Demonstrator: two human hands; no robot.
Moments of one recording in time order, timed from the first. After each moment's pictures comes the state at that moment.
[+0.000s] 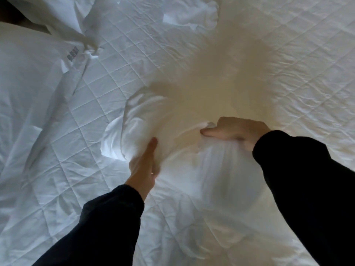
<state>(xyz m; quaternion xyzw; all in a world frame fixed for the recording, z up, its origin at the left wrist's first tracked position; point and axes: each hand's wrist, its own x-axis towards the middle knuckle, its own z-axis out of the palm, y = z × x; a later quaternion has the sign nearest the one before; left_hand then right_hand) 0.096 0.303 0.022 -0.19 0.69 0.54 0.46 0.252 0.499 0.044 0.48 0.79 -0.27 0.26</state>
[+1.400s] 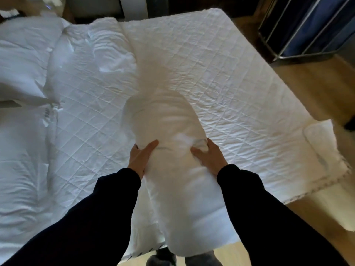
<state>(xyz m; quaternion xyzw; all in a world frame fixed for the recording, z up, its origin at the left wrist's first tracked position) 0.228 0.195 0.254 0.18 0.69 0.44 0.54 0.451 0.208 0.241 0.66 0.46 -0.51 -0.29</state>
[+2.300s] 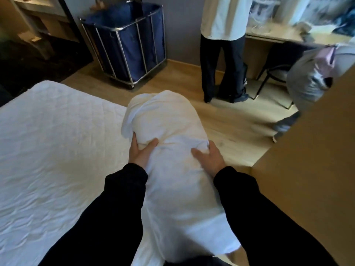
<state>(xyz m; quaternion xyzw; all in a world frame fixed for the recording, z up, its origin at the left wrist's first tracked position) 0.736 0.304 0.368 0.55 0.44 0.27 0.66 0.883 0.134 0.365 0.79 0.18 -0.32 -0.49</state>
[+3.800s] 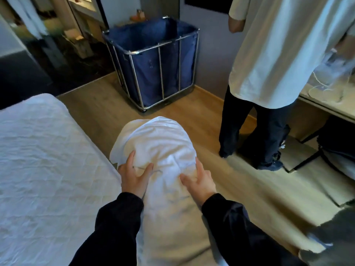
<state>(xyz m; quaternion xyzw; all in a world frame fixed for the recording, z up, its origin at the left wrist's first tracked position) 1.217 0.561 0.346 0.58 0.61 0.32 0.43 1.389 0.463 0.342 0.78 0.32 -0.39 -0.37</state>
